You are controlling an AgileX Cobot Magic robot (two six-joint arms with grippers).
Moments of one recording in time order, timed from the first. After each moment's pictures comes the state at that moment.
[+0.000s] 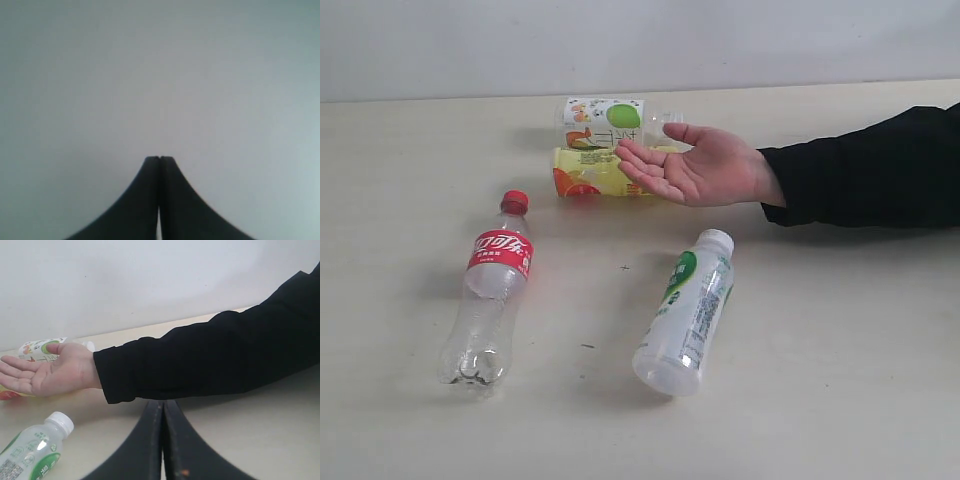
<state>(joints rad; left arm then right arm) 0.04 0.28 -0.30 -0.08 -0.70 -0.50 0.05 0.01 0.00 0.13 0.29 0.06</state>
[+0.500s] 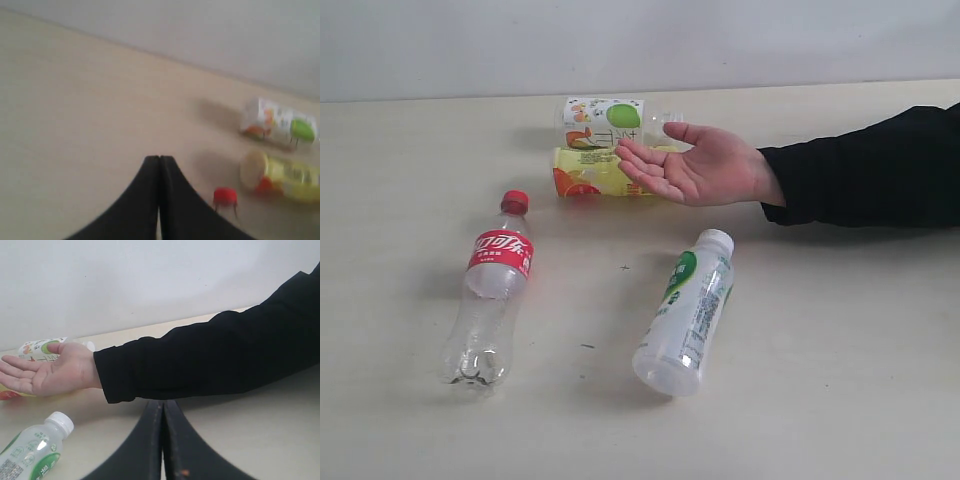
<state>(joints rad) -0.18 1.25 -0.81 0.30 0.29 -0.64 0.05 0.01 0.00 0.13 0.29 0.06</state>
